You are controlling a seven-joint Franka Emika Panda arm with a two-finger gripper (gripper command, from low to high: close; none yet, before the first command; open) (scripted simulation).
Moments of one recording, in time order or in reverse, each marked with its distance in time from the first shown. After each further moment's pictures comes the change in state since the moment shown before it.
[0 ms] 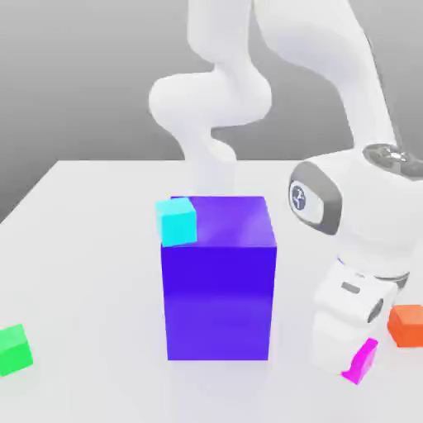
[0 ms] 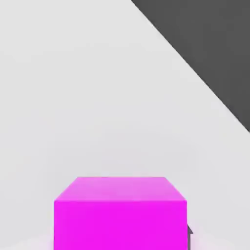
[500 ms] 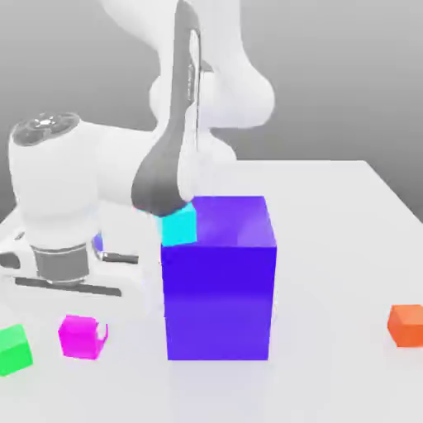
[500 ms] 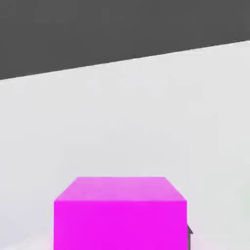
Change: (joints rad) arm -0.412 -0.048 -0.366 -0.022 0.191 -0.035 0.072
